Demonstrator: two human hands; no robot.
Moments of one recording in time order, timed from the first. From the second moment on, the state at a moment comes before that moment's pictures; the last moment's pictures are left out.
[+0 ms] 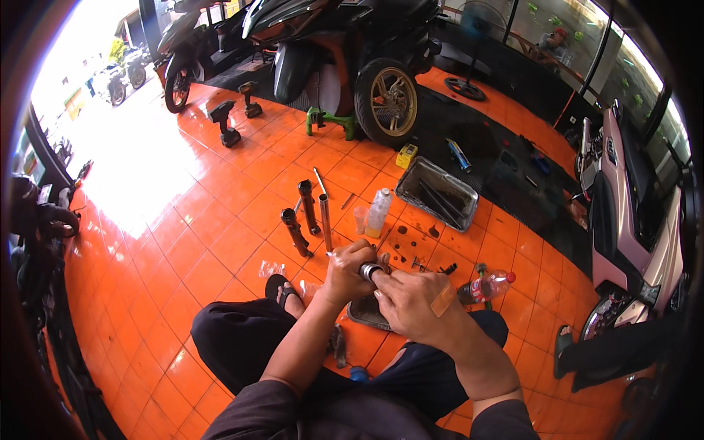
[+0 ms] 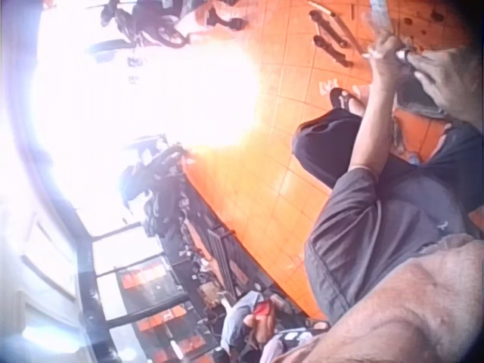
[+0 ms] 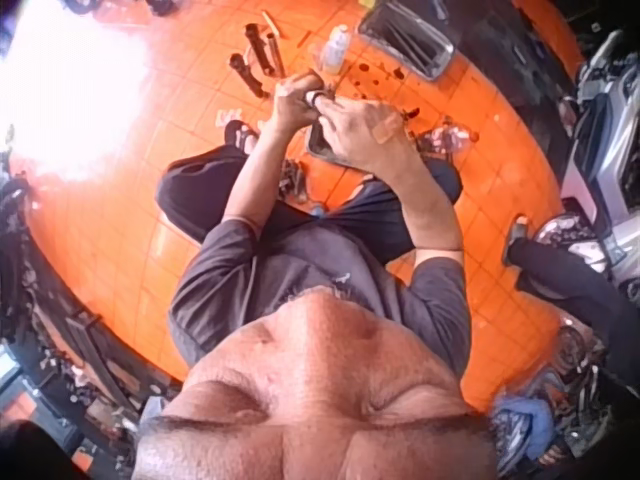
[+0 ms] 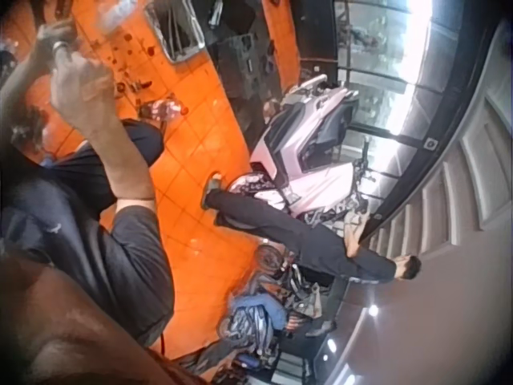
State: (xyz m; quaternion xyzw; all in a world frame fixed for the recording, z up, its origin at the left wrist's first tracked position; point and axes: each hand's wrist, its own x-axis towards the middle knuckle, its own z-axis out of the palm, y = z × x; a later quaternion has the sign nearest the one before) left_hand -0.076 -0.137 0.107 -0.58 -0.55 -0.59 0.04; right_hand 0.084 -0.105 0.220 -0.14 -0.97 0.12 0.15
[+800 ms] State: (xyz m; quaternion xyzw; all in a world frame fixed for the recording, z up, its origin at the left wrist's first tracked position) left_hand -0.071 -0.111 0.129 -0.67 -0.68 -0.11 -0.27; right_hand 0.104 -0.055 0.121 -0.20 -0.84 0.38 0.34
